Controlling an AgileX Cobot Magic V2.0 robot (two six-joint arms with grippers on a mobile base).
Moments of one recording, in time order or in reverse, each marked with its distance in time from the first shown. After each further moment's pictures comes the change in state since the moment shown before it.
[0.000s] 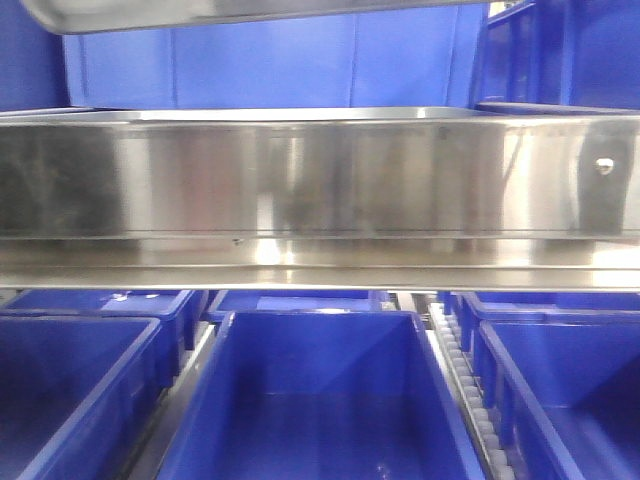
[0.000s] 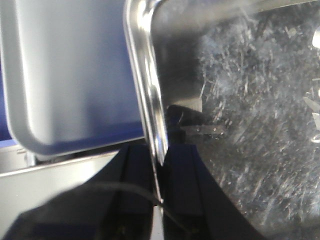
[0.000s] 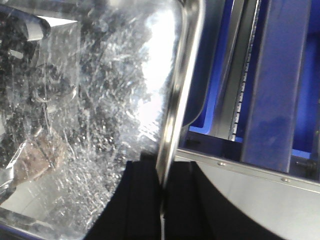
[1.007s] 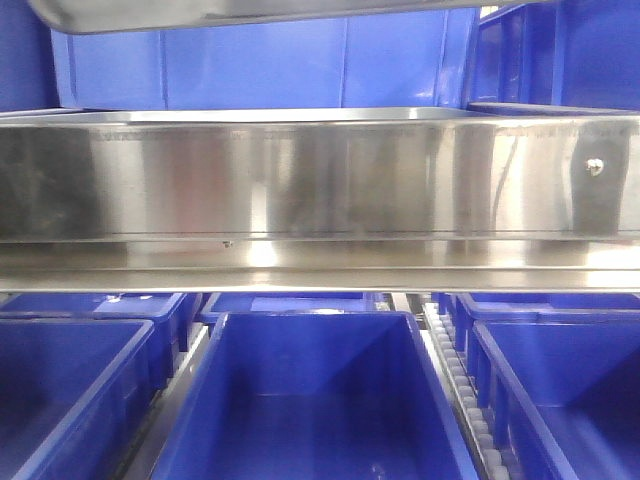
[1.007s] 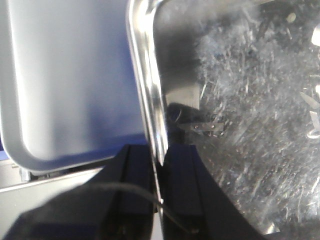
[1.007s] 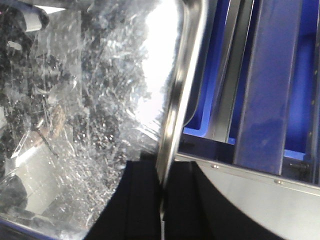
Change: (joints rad) left arm 0.000 0.000 -0.002 0.007 -0.027 0.000; right arm 0.000 0.000 0.000 -0.004 -0.004 -0.001
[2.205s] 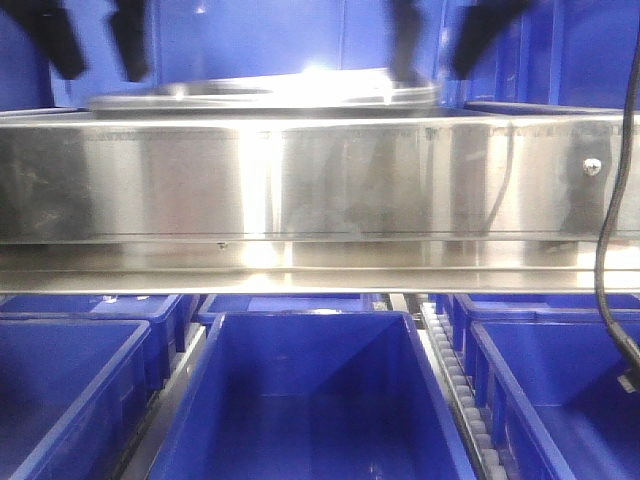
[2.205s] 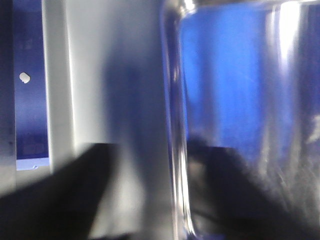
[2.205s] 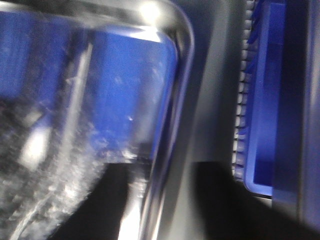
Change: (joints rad) left arm 0.214 0.338 -0.201 0.015 0.009 0.132; right arm -0.105 0.404 -0.170 -0.029 -0.181 -0.018
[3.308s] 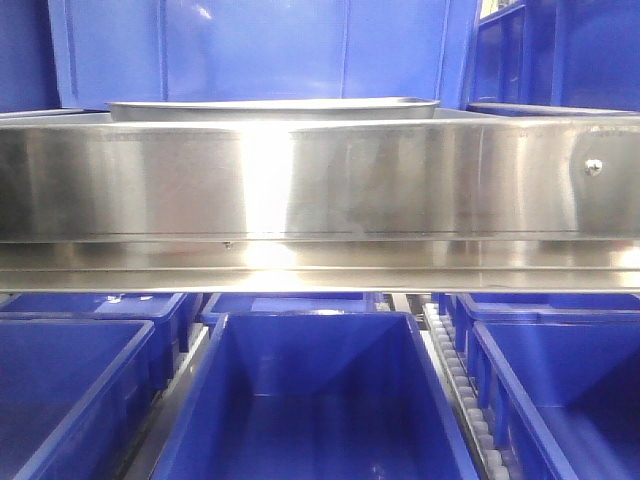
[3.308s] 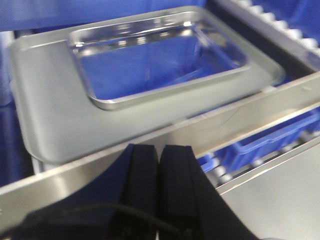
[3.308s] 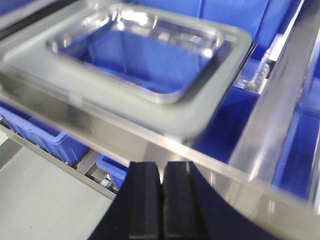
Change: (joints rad) left arm -0.262 -1.018 0.869 -0.022 -0.550 0.044; right arm 0.139 -1.010 0.808 -0.009 -0.353 -0.158
